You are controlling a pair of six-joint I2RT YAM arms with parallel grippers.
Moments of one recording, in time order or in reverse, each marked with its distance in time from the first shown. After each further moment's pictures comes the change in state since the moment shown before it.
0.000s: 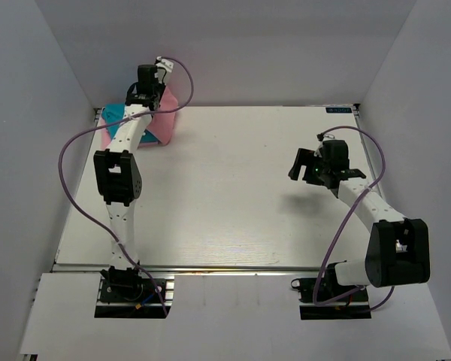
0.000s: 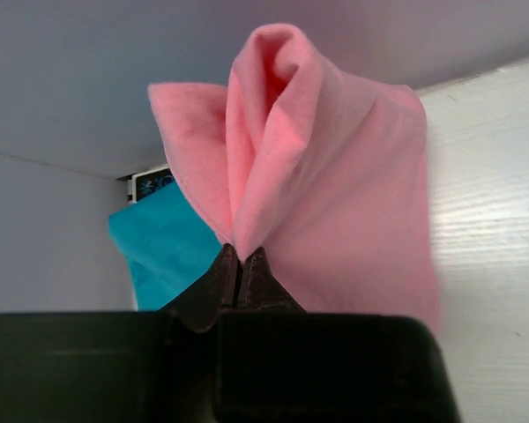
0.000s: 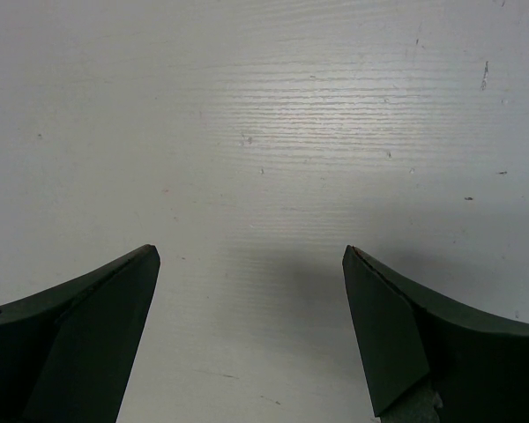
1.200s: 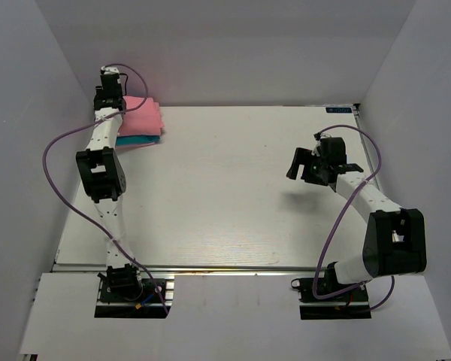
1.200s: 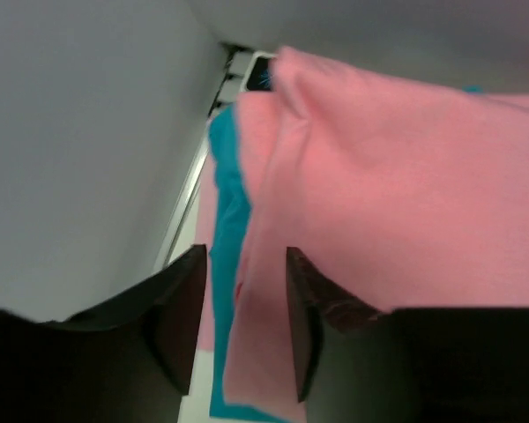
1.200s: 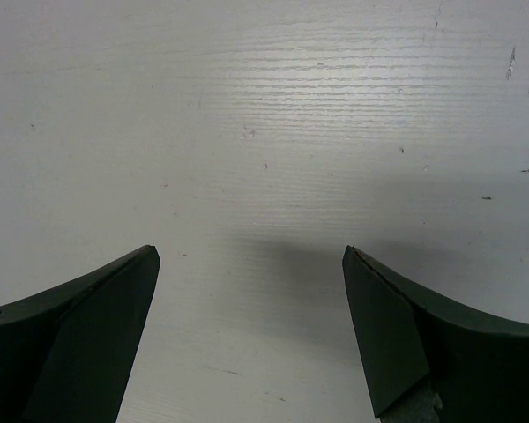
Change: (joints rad) left arm 0.229 0.096 0.026 0.013 -0.142 -0.289; right arm 0.000 0.074 0.055 -0.050 -0.026 0.002
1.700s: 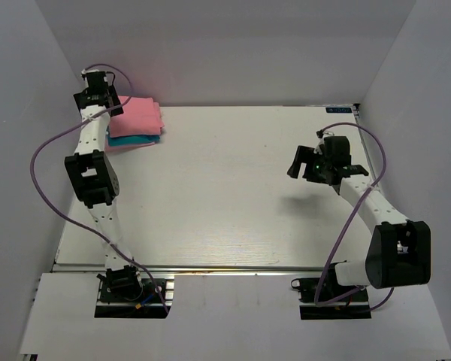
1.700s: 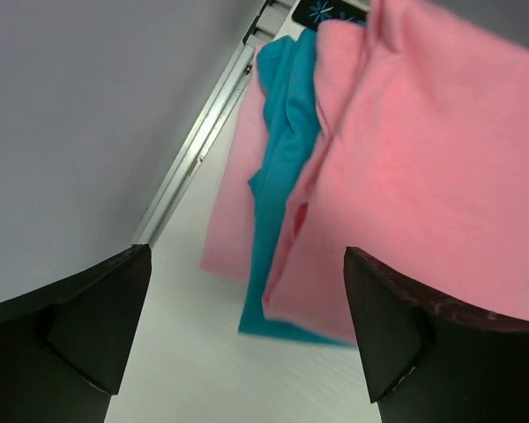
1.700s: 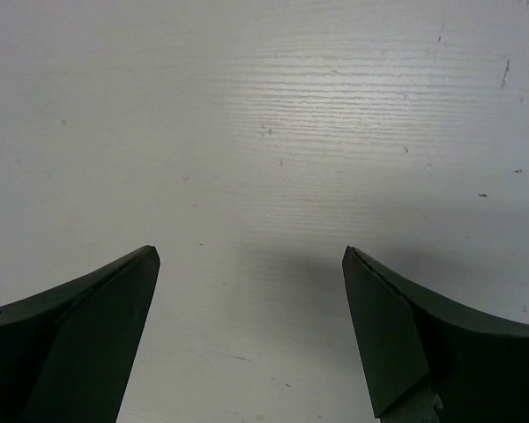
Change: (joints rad) left arm 0.067 -0.077 -0.018 -0.216 -0.005 -0.224; right arm 0.000 -0.061 0.001 -0.031 -0.014 -0.011
